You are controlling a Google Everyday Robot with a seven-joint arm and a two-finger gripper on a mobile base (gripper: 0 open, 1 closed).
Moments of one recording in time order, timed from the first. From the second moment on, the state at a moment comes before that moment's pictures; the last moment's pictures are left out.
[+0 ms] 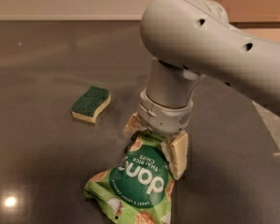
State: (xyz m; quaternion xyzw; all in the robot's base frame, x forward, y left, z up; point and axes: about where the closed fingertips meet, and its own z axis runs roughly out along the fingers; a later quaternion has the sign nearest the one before) arm 0.373 -0.030 0.839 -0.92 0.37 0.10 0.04
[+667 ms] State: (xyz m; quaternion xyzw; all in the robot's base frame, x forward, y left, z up) arm 0.389 -0.041 0.855 -0.92 0.39 0.07 0.04
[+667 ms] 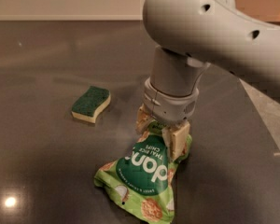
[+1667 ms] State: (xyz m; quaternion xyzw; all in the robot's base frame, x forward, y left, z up) arm 0.487 -0.111 0.916 -0.80 0.59 -0.04 0.08
